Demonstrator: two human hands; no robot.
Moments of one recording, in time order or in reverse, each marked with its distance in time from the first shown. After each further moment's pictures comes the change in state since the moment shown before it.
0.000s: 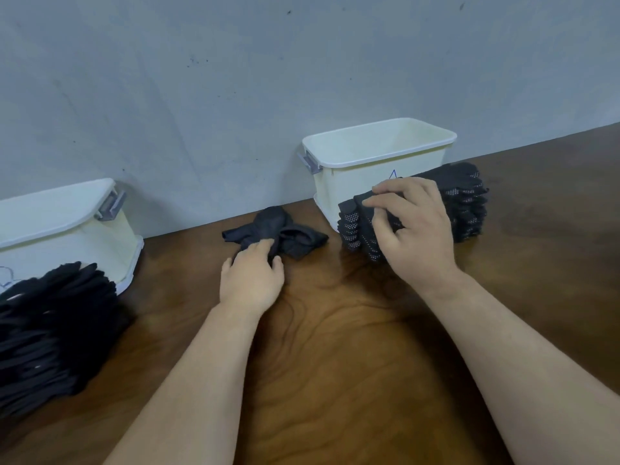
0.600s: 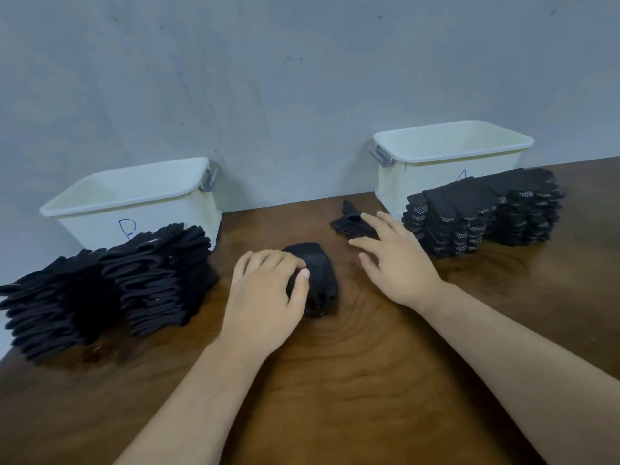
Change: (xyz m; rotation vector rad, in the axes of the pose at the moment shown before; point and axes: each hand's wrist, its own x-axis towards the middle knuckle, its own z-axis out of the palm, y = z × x) left_hand -0.127 -0.058 -0.080 0.159 0.193 0.178; right_hand -0.038 -0.077 0.062 -0.112 -0.682 -0.044
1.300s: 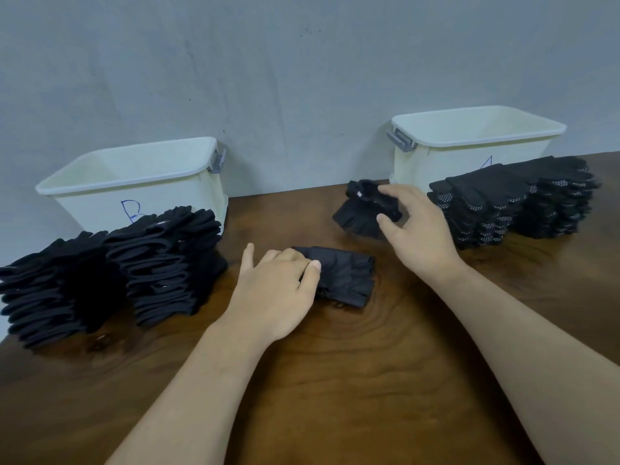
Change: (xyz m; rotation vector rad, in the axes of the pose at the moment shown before) left_hand 0.010 -0.018 -0.001 -0.033 -0.278 -0.035; right_hand 0.025 -0.014 -0.005 0.474 0.237 0.218
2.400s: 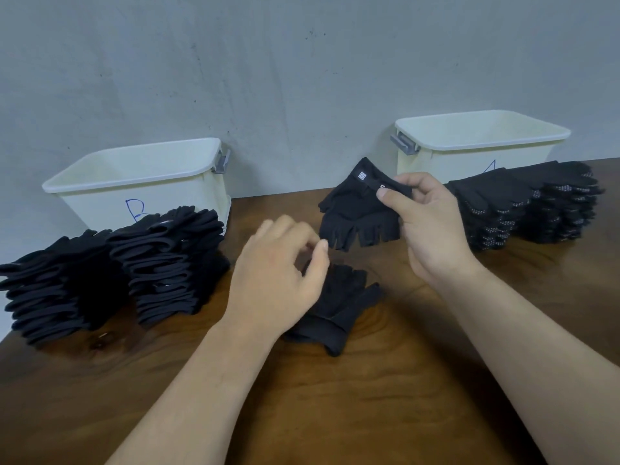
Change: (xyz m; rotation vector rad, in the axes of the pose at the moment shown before) left_hand -0.013 0.018 -0.023 -0.200 0.571 0.231; right_hand -0.002 -0.064 -0.013 0.896 0.109 0.412
